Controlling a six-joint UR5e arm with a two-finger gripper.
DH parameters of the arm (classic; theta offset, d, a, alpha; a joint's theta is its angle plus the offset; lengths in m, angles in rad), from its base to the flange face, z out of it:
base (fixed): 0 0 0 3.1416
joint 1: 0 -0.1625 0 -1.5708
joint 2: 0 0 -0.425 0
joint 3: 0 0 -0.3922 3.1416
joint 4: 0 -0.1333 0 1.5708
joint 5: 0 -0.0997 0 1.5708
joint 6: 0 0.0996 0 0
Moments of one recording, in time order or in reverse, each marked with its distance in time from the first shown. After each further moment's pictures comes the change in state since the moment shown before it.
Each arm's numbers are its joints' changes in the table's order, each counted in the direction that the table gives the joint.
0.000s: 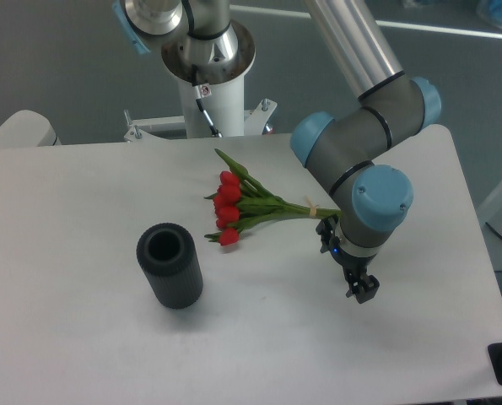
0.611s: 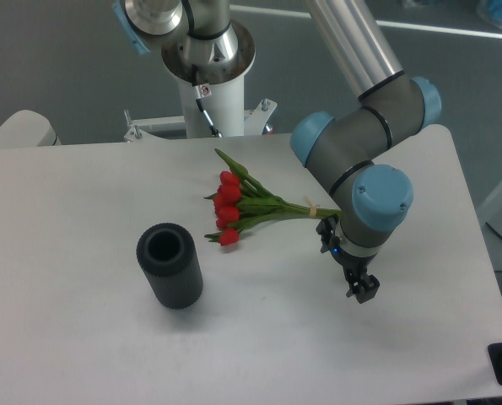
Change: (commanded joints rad) arm 0.000 0.000 0.000 0.005 0.002 -0.014
